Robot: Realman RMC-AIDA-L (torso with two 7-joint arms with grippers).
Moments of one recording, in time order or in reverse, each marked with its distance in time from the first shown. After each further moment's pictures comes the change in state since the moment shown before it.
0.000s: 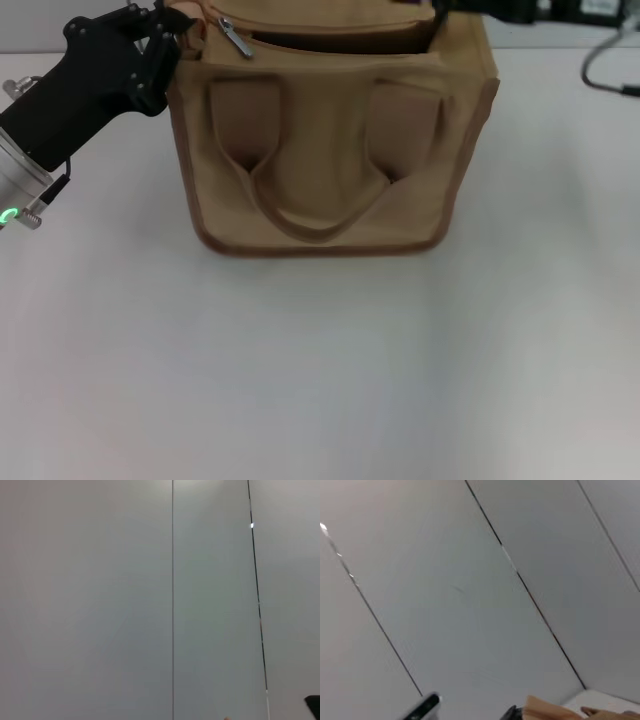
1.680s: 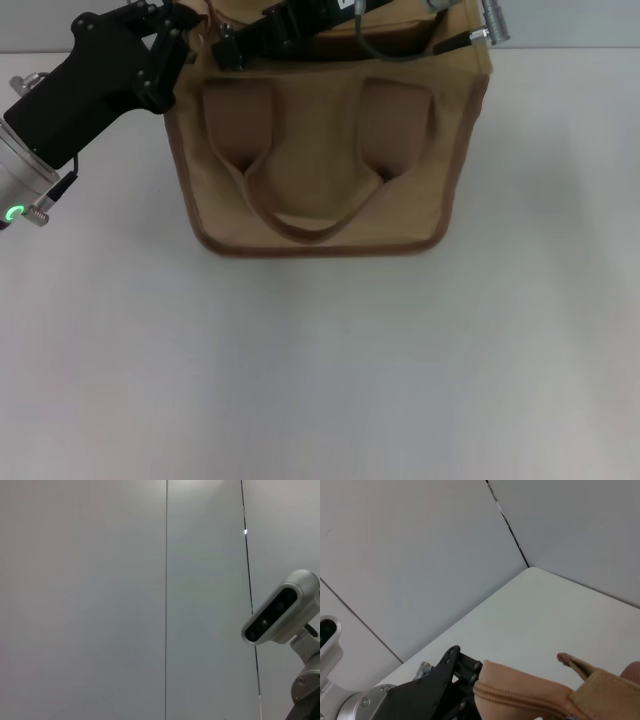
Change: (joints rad) left arm -0.011 0.000 0.000 -0.011 0.001 0.012 0.000; right arm 0.326 0.056 -0.333 0.004 -0.289 0.354 0.396
